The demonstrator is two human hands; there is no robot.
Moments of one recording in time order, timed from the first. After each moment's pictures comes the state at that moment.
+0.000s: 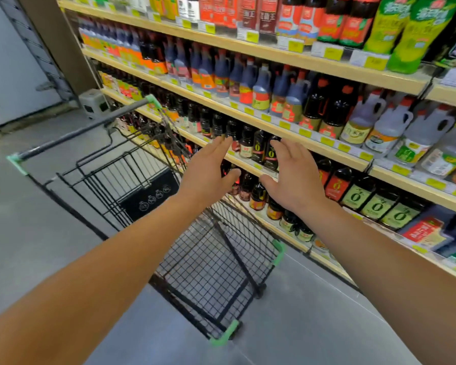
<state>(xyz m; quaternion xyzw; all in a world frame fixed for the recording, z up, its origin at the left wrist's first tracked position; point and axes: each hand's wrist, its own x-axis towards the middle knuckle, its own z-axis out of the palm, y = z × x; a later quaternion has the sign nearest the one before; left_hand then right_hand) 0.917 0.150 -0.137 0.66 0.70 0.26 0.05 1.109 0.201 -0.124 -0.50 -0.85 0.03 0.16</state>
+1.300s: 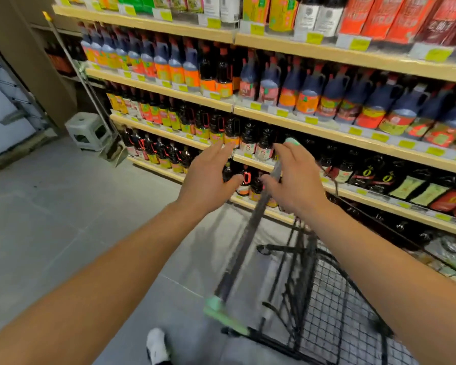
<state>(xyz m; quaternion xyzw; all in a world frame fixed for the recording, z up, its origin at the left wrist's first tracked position) 0.223 0.290 -0.138 0.73 0.63 0.25 0.09 0.417 0.312 -0.134 -0.60 -0.78 0.02 0.18</state>
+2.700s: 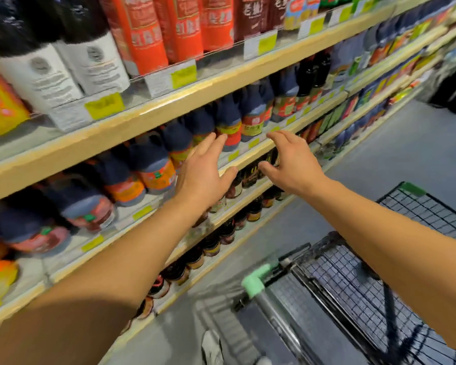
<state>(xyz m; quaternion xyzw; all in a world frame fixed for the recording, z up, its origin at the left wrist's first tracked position) 0.465 0.790 -0.181 0.94 0.20 0.18 0.21 0.590 0.631 -0.164 -0.90 -0.39 -0.01 0.19</state>
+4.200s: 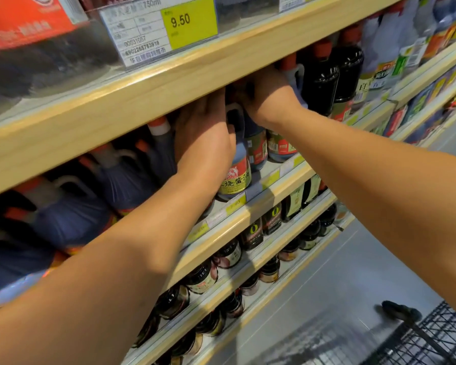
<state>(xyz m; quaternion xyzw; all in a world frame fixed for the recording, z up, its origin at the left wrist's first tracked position) 0.763 0.839 -0.223 0.92 0.27 0.28 0.06 0.915 0.800 -0.213 -0.82 -0.45 -0.15 0.31</state>
